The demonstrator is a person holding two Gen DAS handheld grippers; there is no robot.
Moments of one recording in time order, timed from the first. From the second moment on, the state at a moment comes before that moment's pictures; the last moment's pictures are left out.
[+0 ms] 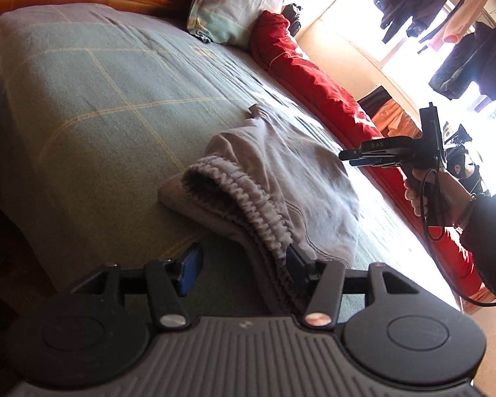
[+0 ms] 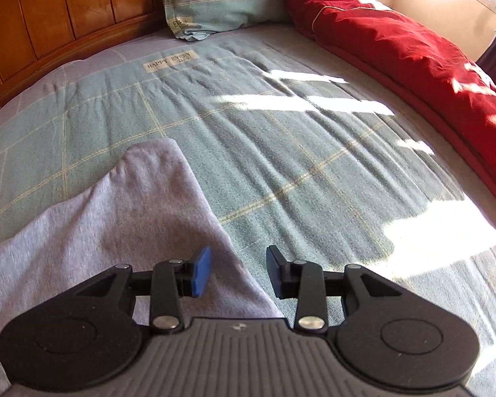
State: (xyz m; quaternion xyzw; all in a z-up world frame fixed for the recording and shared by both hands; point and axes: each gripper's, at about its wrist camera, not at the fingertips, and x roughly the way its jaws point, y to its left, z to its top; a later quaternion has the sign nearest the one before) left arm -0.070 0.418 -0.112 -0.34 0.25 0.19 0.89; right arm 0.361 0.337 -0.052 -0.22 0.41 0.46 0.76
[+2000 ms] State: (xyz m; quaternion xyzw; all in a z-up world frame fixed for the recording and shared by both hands) left arm 0.005 0.345 -0.092 -0.13 0.28 0.00 0.95; right arm 0.358 0.321 -0.086 -0.15 0.43 0.52 0.72
